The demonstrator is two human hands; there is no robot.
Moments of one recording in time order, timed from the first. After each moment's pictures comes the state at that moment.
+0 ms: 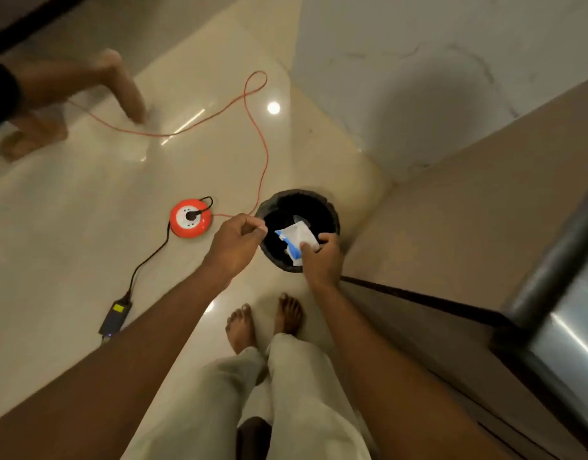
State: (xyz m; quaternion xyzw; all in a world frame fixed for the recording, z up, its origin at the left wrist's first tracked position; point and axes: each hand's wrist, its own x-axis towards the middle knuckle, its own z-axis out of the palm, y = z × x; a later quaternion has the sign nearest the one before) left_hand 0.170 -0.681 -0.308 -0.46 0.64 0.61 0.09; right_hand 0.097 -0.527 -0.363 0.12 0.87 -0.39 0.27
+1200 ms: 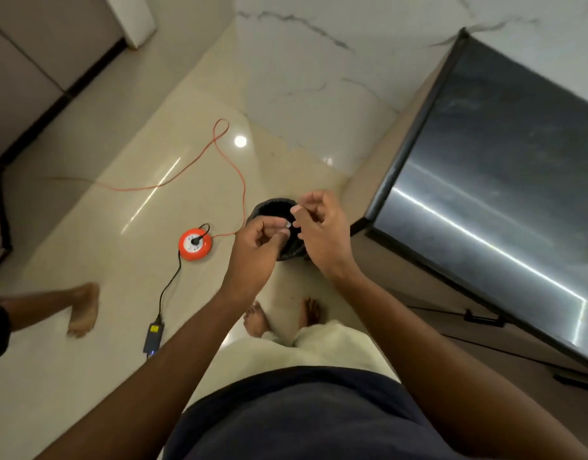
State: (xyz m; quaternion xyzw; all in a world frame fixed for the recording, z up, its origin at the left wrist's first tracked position) left_hand 0.238 -0.596 -0.069 -0.30 0.66 0.68 0.00; right_hand 0.160 -0.477 -0.053 0.00 0.80 -0.58 0.17
